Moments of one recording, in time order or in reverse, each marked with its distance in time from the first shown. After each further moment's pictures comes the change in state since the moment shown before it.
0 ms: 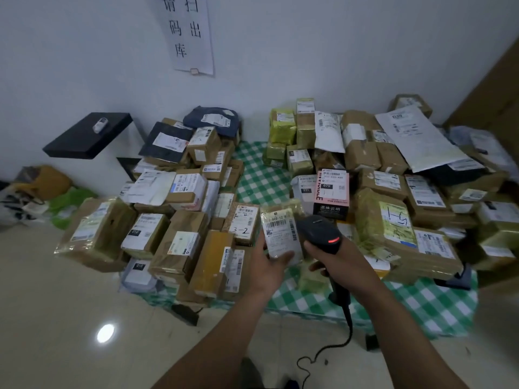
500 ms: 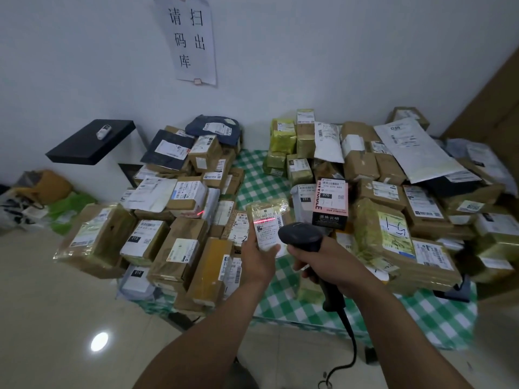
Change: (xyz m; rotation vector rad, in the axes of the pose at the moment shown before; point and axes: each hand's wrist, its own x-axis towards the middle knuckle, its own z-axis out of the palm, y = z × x) left_hand 0.036 0.003 -0.002 0.011 0.136 0.162; right_hand 0.003 -0.037 0.012 -0.050 -0.191 -0.002
